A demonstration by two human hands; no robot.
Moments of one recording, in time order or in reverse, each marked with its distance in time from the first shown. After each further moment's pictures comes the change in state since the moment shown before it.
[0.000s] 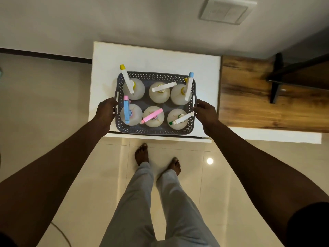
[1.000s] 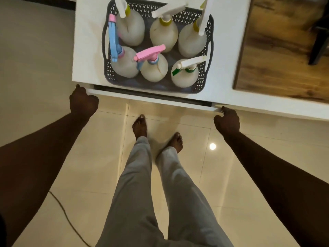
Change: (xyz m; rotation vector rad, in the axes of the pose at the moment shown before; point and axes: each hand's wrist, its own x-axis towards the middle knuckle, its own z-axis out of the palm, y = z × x) left_hand 0.009 -0.165 -0.075 0.867 0.372 0.272; right_hand -0.021 0.185 -0.078 -0.689 0.162 -0.025
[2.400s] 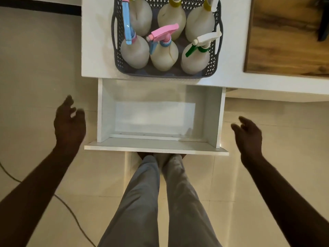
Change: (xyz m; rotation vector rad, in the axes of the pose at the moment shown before) left_hand -0.069 -0.096 -0.043 -0.318 0.153 0.184; right_hand -0.125 0.042 0.009 0.362 0.161 0.070
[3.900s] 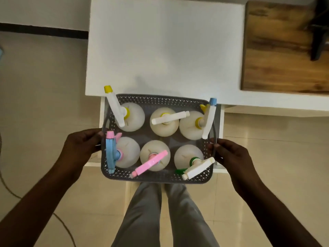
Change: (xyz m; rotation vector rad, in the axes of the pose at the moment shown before) left_hand -0.039 0.080 -0.023 -0.361 -0.430 -0.250; right_hand -0.057 -0.047 0.002 0.354 -0.385 0.009
